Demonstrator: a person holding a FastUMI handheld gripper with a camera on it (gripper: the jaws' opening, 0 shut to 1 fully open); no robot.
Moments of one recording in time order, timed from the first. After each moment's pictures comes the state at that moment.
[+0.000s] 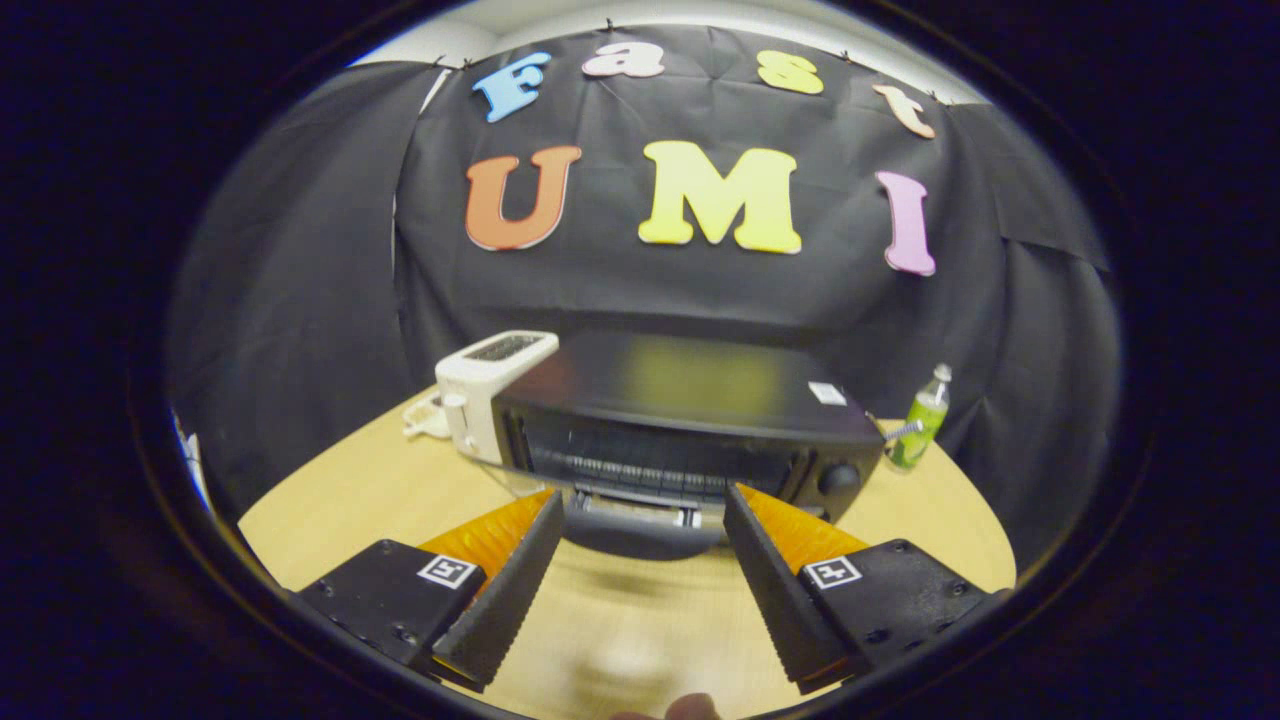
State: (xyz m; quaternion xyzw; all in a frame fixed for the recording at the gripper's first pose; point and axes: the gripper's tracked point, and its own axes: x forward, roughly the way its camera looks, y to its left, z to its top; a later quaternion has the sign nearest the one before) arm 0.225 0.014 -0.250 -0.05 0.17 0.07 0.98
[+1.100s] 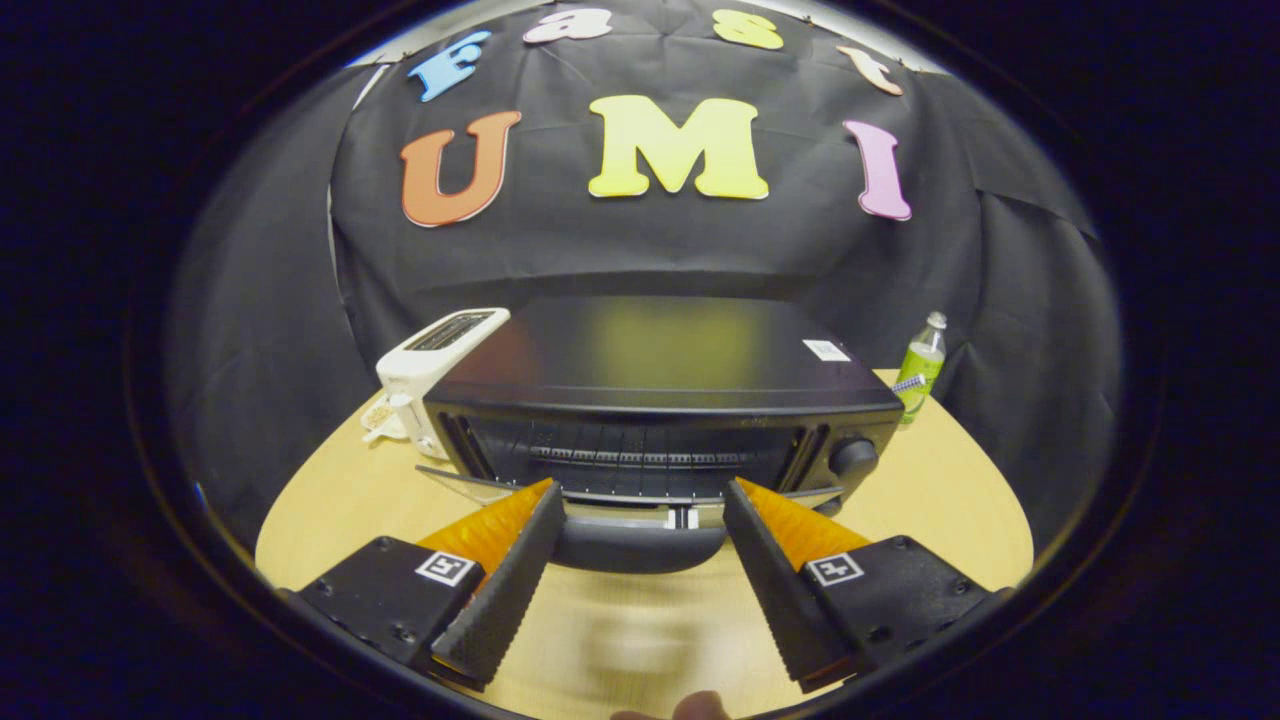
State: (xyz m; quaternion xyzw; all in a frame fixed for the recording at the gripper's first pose) arm 0.225 -0.001 -0.301 -0.04 0.23 0.01 0.97
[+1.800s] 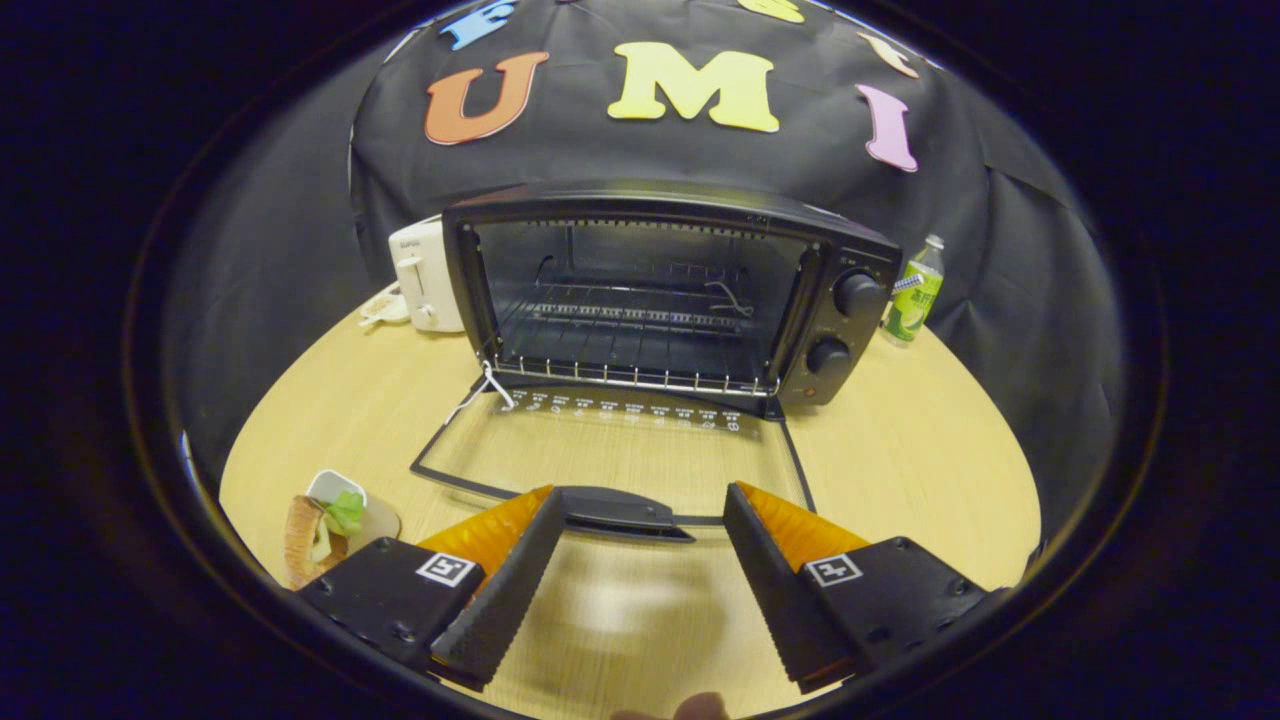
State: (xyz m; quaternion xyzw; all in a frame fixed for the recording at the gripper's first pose) arm 0.162 -0.010 -0.391 -0.06 0.32 0.02 0.95
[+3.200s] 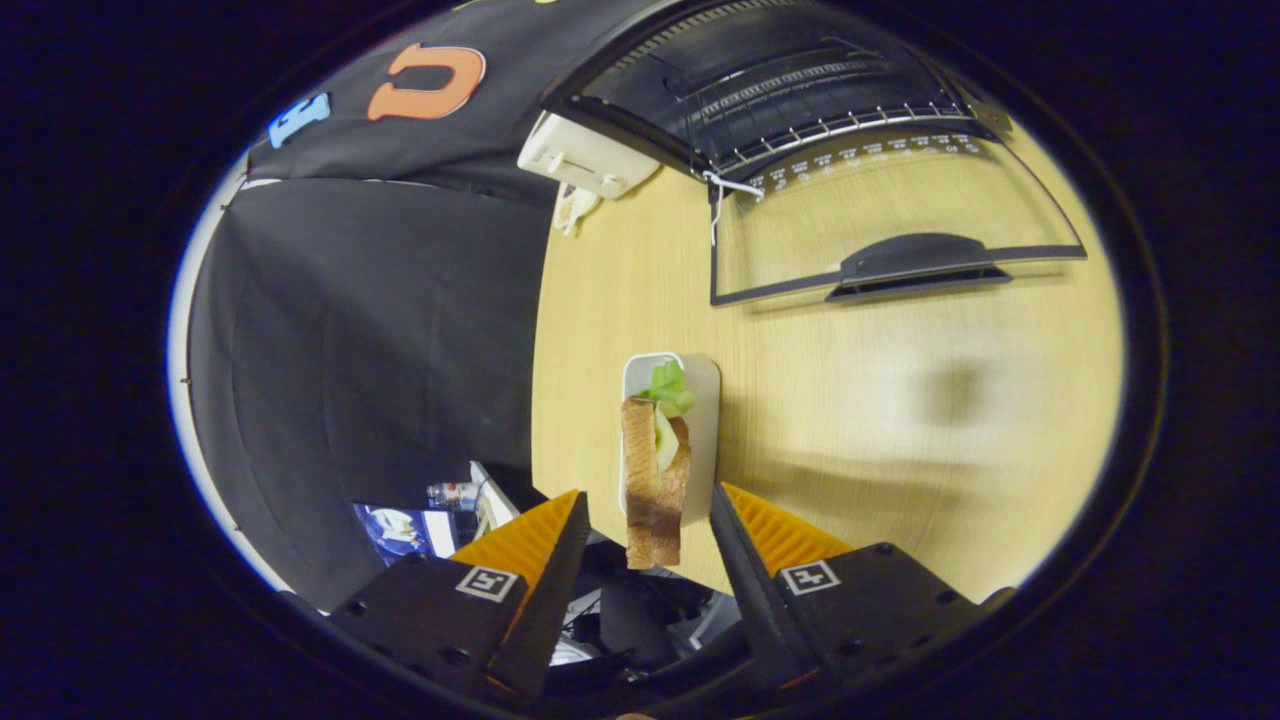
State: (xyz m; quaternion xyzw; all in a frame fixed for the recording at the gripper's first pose) arm 0.035 0.145 -0.367 0.29 0.61 0.27 0.69
